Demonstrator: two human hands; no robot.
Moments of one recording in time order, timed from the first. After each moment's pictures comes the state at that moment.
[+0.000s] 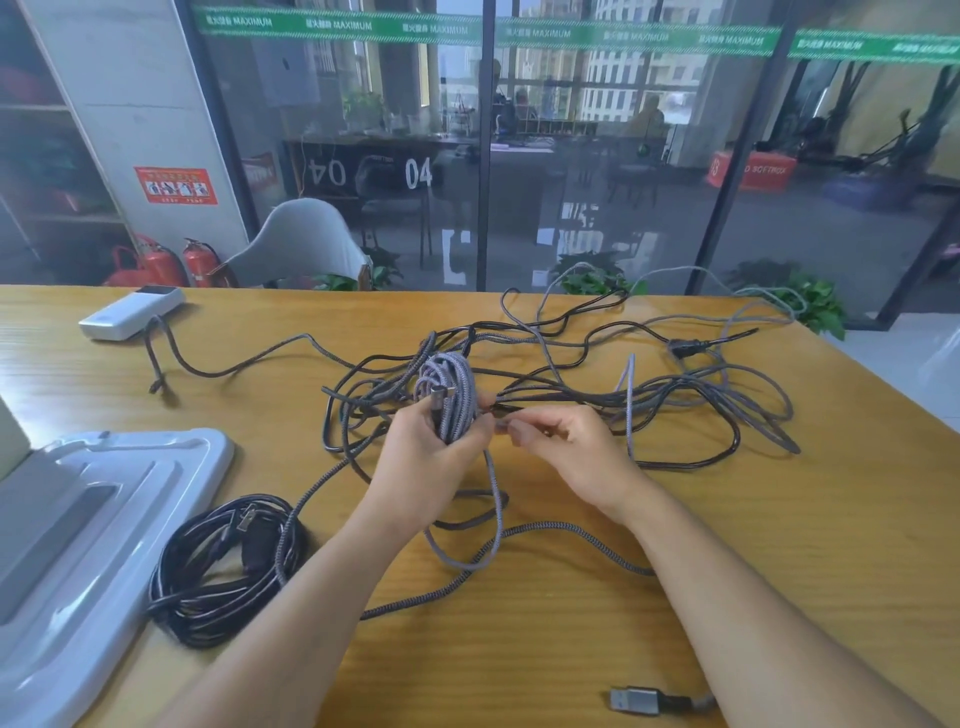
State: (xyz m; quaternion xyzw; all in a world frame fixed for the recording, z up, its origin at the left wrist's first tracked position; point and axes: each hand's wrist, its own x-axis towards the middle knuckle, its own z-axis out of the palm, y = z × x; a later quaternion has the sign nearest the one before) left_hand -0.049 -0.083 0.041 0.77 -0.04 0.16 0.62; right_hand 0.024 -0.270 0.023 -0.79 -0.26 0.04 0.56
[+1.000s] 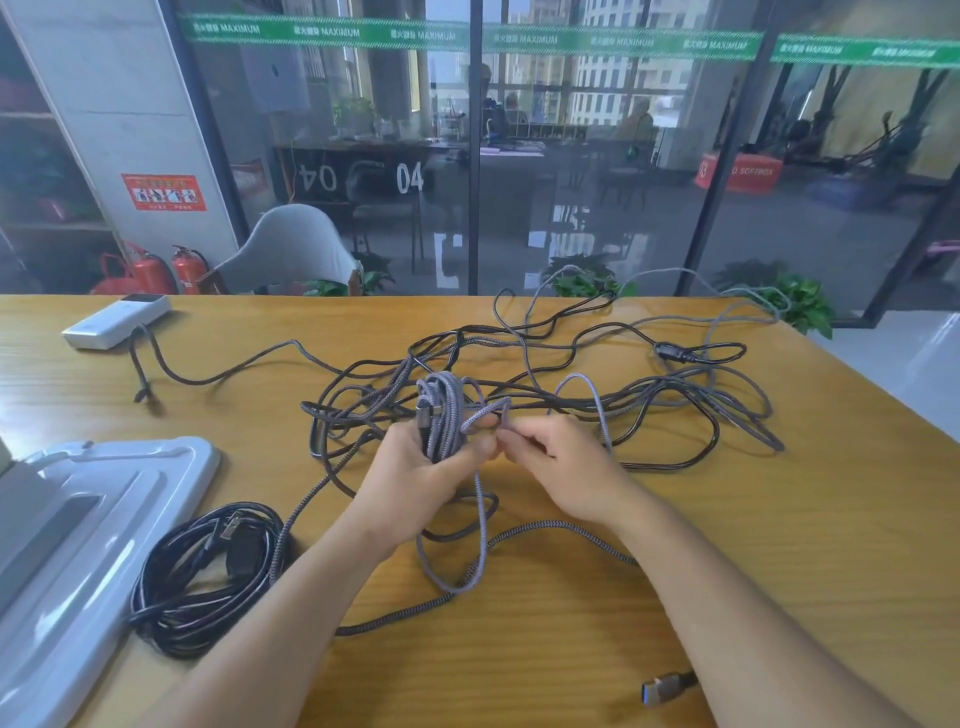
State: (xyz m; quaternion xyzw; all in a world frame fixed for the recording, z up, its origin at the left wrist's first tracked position) left_hand -0.049 -0.079 0.032 0.76 -0.08 0.08 0.64; right_hand 0.013 -0.273 0.032 -0.86 -0.32 0.00 0.40
